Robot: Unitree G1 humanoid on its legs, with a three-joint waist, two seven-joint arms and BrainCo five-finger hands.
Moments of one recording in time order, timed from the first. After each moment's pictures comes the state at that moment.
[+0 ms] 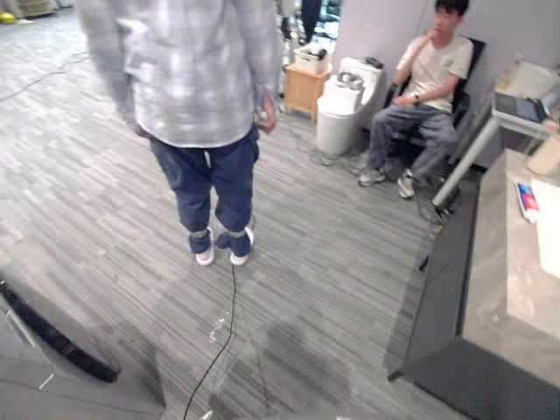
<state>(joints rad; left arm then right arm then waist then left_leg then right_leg) 0.22 0.03 0.49 1.10 -0.27 -0.04 -0.08 0.28 0.02 -0.49 1.08 -0.01 0.02 -0.02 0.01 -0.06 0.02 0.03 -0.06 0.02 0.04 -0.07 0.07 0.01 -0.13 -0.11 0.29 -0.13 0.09</state>
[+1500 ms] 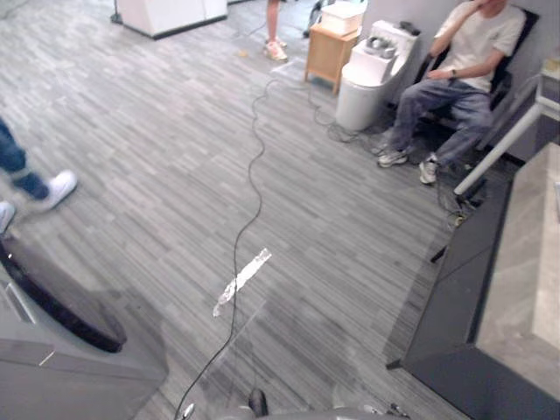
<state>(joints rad) 0.15 0.03 0.56 1.09 -0.33 -0.05 0.06 0.14 -0.02 -0.31 1.08 0.07 -0.04 -0.02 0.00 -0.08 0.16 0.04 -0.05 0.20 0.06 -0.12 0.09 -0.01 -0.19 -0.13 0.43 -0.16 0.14</state>
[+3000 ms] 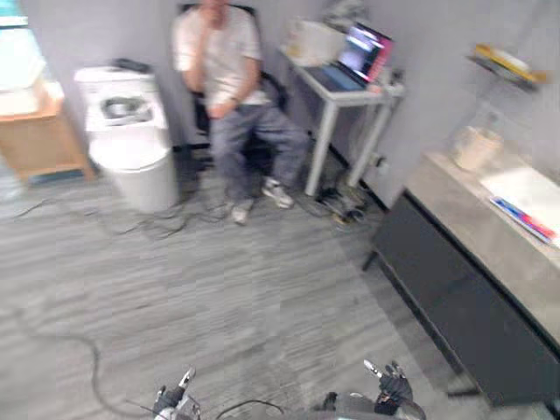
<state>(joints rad) 0.05 0.02 0.58 1.04 -0.31 -0.10 0.09 0.10 0.06 -0.39 0.96 0.23 -0.11 -0.04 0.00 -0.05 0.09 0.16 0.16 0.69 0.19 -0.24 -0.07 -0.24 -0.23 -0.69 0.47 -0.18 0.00</state>
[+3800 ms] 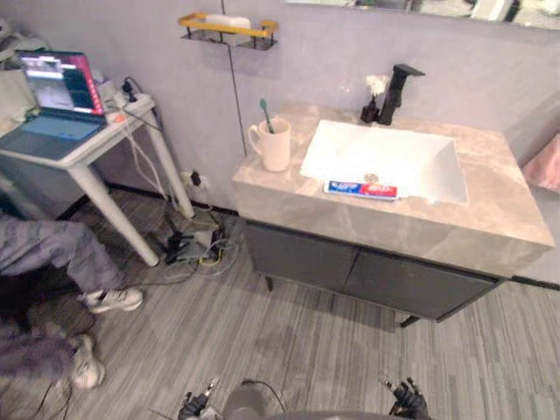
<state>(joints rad) 0.12 -0.04 0.50 1.03 -0.36 -0.13 0.07 0.17 0.06 -0.34 0.96 0.24 -0.11 -0.06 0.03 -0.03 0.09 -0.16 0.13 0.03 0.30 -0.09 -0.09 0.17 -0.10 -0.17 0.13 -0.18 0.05</state>
